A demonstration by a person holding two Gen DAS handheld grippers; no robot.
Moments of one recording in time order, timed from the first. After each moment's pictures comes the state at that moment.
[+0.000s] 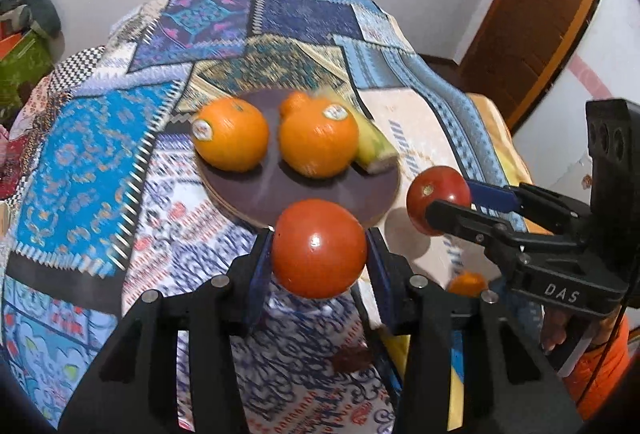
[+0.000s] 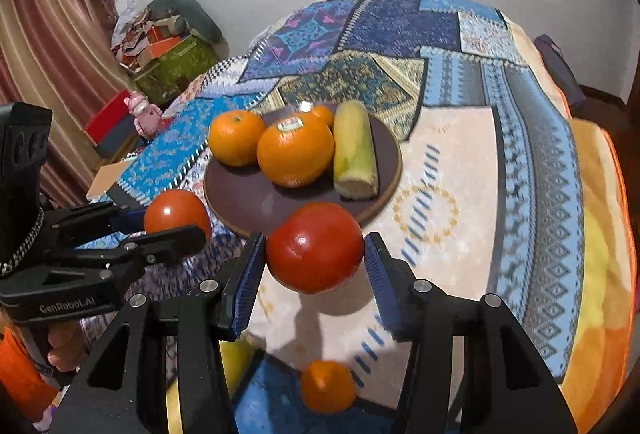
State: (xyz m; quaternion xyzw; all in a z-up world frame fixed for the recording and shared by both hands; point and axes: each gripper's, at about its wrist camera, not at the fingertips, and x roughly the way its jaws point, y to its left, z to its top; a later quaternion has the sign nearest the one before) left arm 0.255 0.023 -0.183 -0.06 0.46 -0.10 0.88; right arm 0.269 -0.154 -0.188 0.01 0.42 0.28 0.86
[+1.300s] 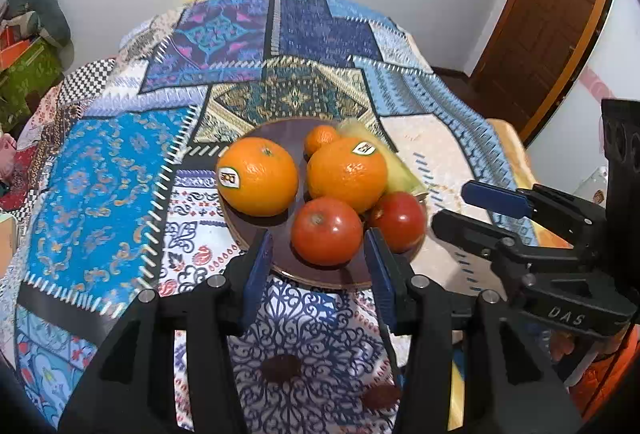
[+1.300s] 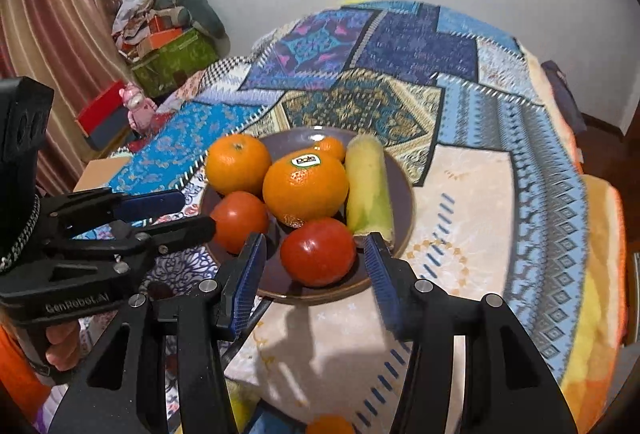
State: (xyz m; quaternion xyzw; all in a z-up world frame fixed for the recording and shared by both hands) left arm 0.278 0.036 -0.174 -0.06 0.44 -0.09 0.89; right arm 0.289 -0.133 -0.173 -0.03 0.41 0.28 0.87
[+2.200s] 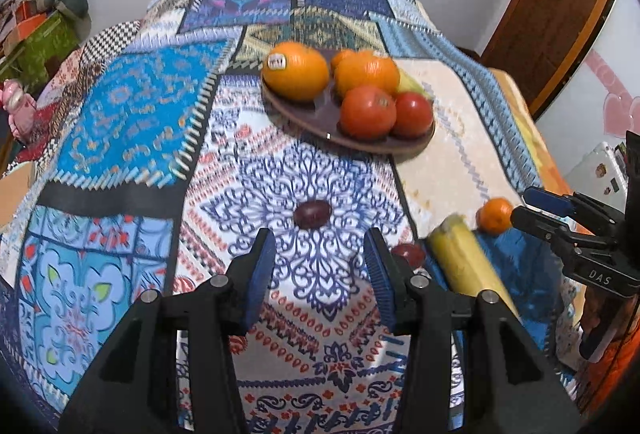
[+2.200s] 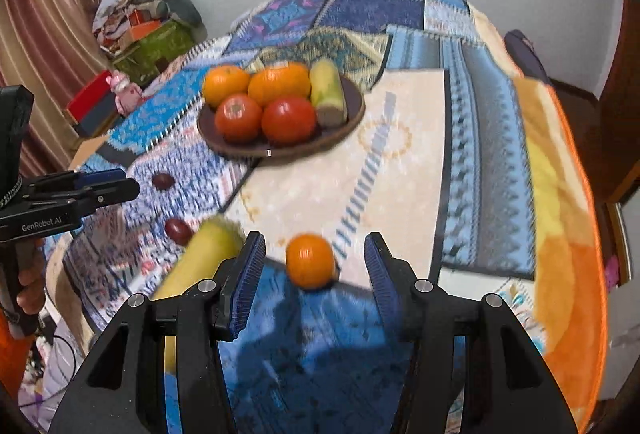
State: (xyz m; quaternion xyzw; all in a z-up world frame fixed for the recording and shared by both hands) left arm 0.193 0.053 -0.202 -0.05 0.48 -0.07 0.87; right arm 0.213 -0.183 -0.200 -0.02 0.45 0.23 0.86
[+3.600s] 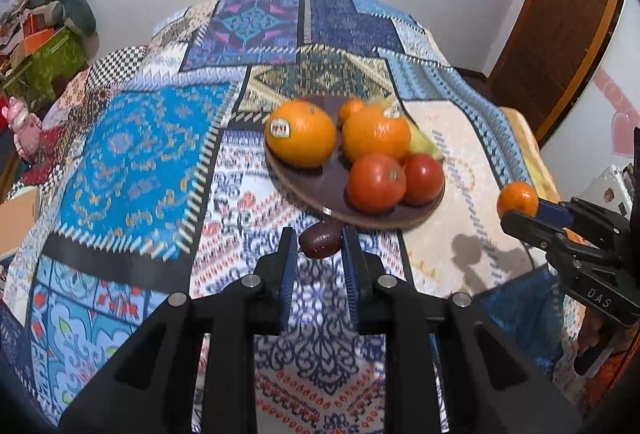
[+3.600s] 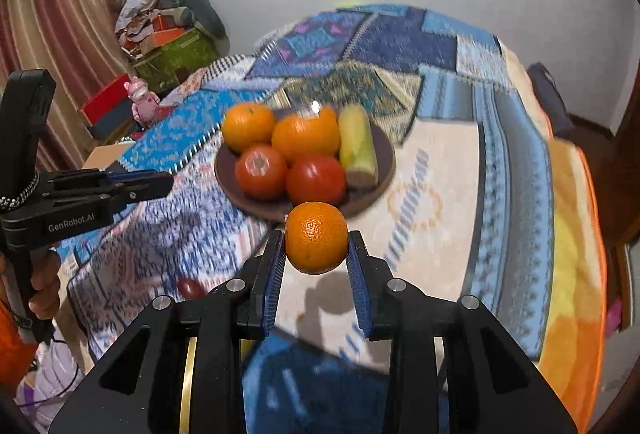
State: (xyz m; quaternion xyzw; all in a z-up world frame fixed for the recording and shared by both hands) left arm 0.234 0.052 -0.175 -0.05 0.44 -0.05 0.89; right arm 0.241 -0.155 -0.173 -0.04 0.40 0.27 0.88
